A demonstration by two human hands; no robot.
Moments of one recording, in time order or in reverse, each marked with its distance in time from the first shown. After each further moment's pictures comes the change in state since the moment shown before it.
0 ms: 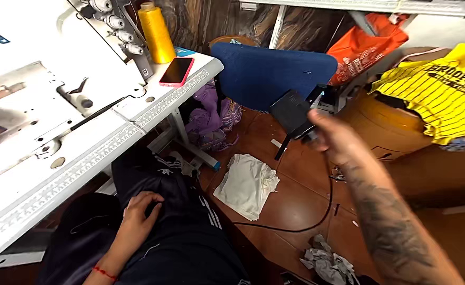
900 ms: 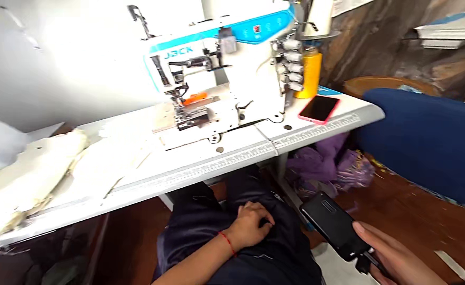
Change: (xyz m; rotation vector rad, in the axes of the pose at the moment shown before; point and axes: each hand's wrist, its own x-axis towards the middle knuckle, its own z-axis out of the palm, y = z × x) left_hand 0.009 0.026 -0.012 -0.074 -0.217 -0.136; right_hand -0.037 0.062 0.150 -0.126 -0.721 0.114
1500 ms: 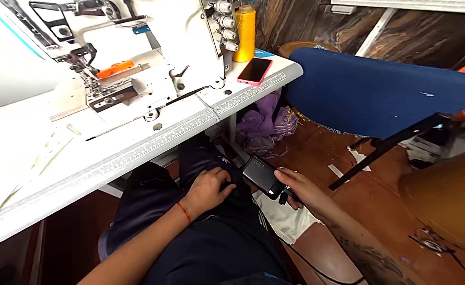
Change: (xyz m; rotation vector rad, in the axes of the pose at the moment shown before) left_hand 0.016 0.038 -0.006 0.281 -0.105 0.058; right_hand 0.006 0.009 0.003 -0.037 0.044 0.139
